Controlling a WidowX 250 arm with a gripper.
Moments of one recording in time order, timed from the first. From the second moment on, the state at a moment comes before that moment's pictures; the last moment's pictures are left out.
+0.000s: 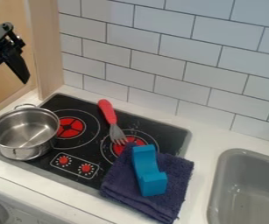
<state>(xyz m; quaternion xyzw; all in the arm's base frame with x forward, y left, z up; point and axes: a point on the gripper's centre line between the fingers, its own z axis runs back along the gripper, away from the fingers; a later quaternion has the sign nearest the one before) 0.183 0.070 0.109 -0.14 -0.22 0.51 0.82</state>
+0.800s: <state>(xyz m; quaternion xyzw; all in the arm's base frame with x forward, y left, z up) 0.211 0.064 0.098 -0.11 -0.12 0.48 0.86</state>
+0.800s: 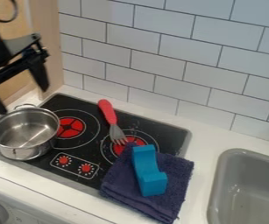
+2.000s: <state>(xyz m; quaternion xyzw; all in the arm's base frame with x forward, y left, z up) 0.264 0.064 0.043 -0.04 -0.02 0.39 0.92</state>
